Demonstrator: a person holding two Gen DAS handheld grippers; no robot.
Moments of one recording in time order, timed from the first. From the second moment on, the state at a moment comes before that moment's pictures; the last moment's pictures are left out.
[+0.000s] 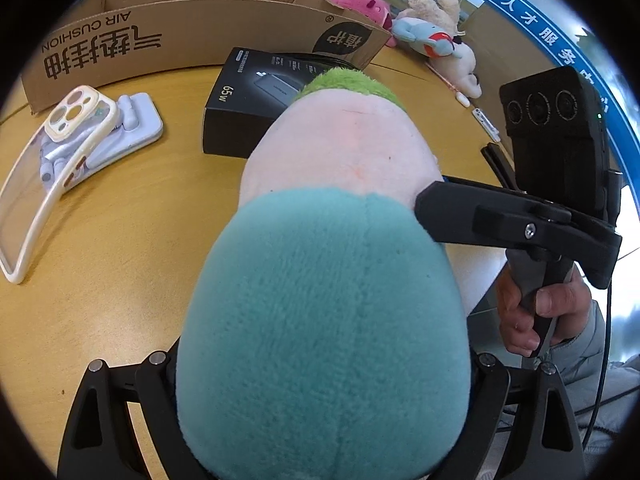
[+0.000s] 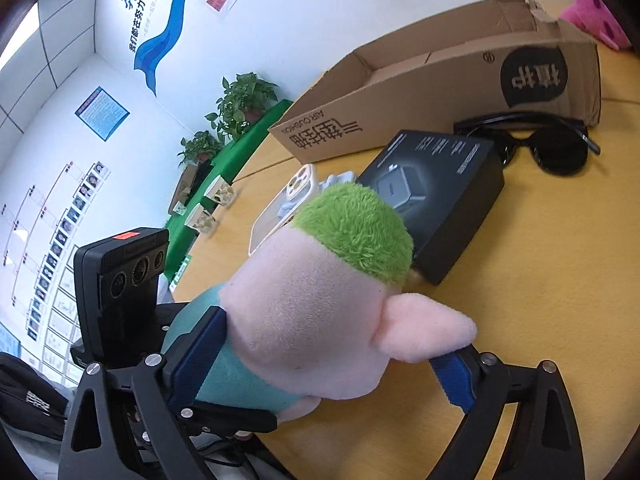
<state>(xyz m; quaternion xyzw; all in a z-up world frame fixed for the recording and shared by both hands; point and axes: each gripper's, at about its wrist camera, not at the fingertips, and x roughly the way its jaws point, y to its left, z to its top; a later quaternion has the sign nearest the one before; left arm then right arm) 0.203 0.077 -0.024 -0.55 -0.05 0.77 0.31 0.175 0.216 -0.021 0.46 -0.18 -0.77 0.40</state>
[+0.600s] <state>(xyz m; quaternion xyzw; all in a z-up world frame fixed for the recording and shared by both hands) 0.191 0.064 0.045 -0.45 -0.04 0.83 0.33 0.174 0.198 0.033 0.39 -0.16 -0.80 0.42</state>
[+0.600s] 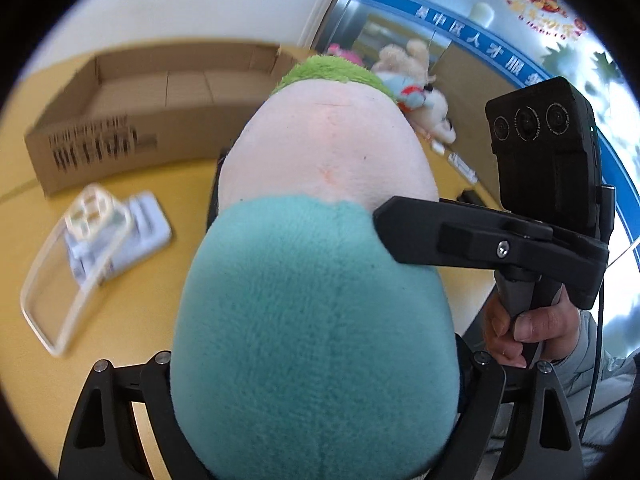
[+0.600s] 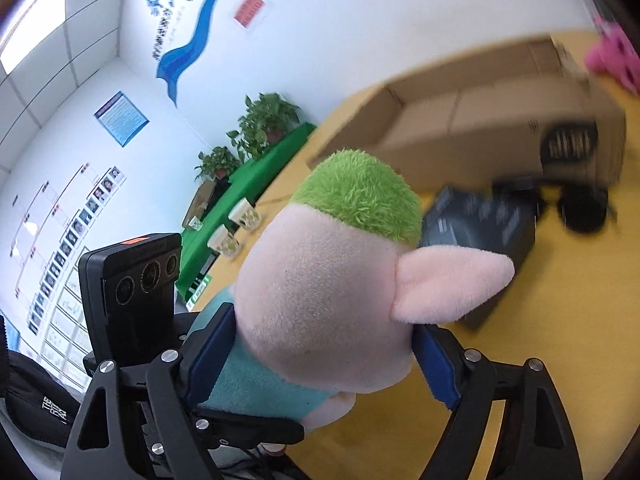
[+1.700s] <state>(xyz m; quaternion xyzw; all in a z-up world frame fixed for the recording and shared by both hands) -0.109 -0.026 0.149 -0.39 -0.09 0.88 0.25 -0.106 0.091 0.205 0.29 0.01 -0.83 0.47</state>
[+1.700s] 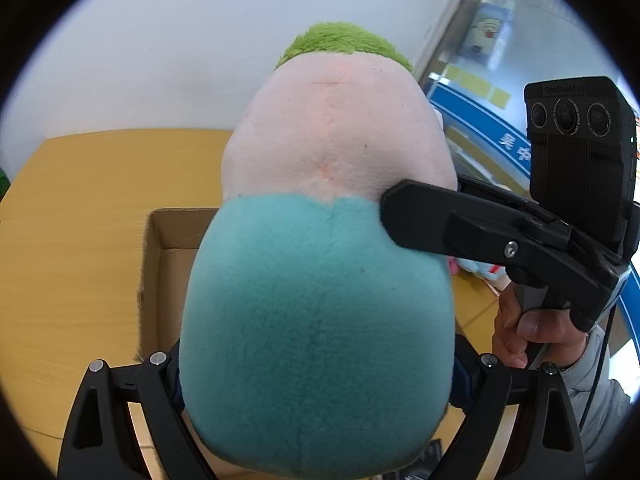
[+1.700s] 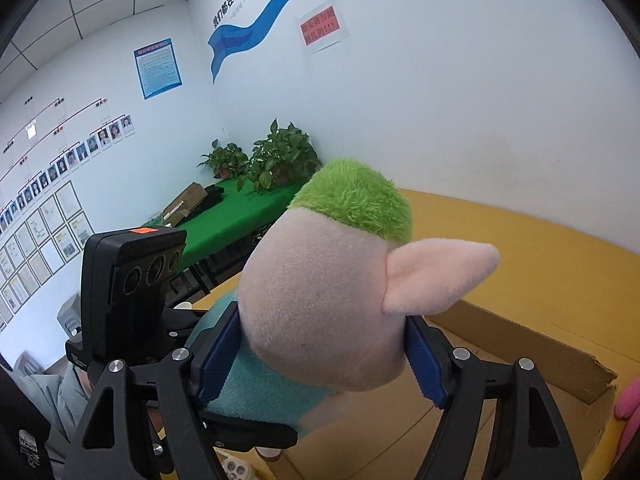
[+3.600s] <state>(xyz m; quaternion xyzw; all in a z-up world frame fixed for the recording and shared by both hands) -0.057 -0.098 0.028 -0.53 -0.10 0.82 0.18 -0.018 0.255 0.074 0.44 -0.01 -0.86 0.26</state>
